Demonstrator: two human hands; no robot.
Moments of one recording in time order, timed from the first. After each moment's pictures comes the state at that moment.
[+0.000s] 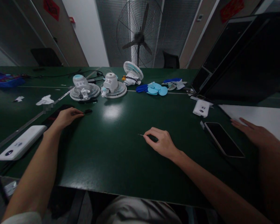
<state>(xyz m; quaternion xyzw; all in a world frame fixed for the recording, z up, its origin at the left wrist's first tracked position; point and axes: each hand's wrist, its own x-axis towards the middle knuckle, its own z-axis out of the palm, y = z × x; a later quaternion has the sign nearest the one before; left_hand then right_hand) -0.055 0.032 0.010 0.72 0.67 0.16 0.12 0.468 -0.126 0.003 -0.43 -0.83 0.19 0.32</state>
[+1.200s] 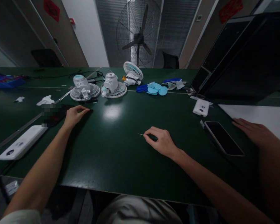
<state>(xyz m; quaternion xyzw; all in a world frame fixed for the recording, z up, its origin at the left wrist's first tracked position) -0.009 0.031 0.004 0.66 0.69 0.28 0.10 0.468 -0.125 0.000 -0.42 -0.83 0.19 0.31</state>
